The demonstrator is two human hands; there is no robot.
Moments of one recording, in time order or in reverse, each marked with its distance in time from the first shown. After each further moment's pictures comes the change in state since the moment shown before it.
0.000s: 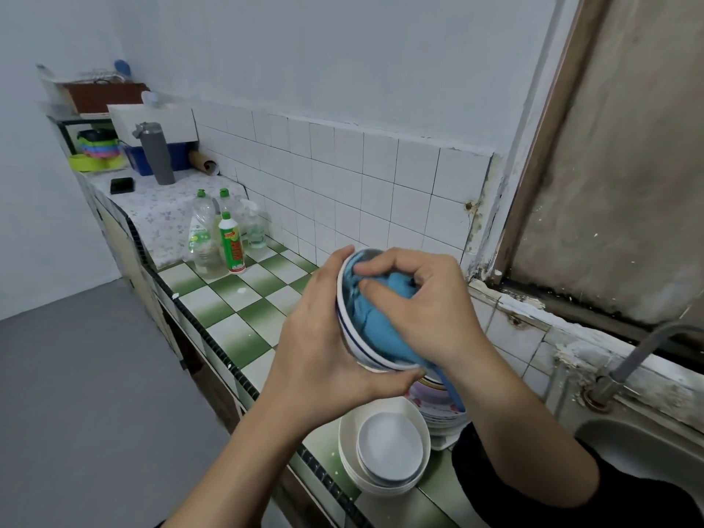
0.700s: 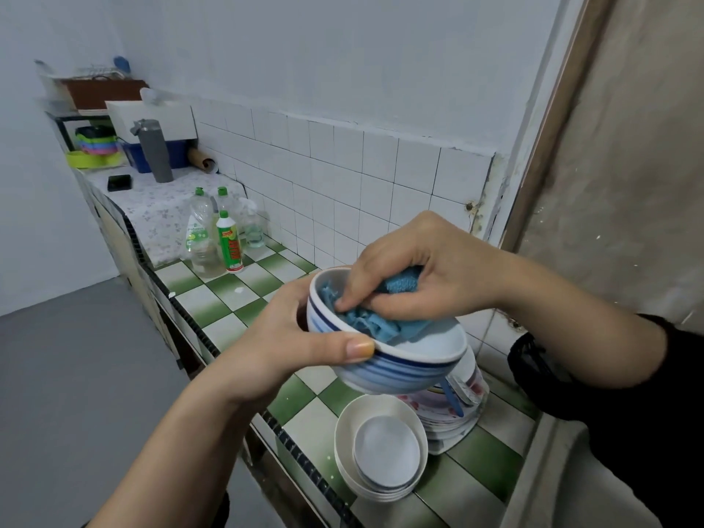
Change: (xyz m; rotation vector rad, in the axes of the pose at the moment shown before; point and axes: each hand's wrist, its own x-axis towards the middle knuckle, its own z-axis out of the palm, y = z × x) left_hand 0.018 0.006 -0.034 -0.664 -0.345 -0.283; right_hand 0.052 -0.024 -0.040 -0.294 -0.798 -0.414
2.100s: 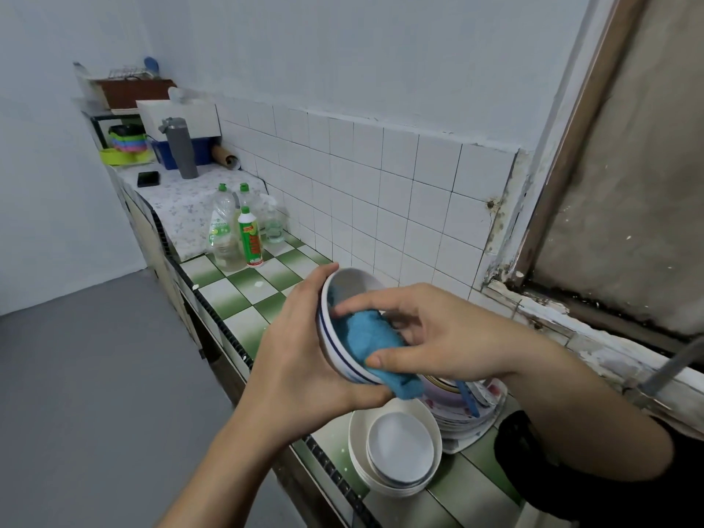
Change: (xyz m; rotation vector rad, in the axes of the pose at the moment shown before) left_hand -0.022 -0.037 0.009 0.772 0.407 0.175; right_hand -0.022 -0.001 0.053 0.526 0.001 0.453
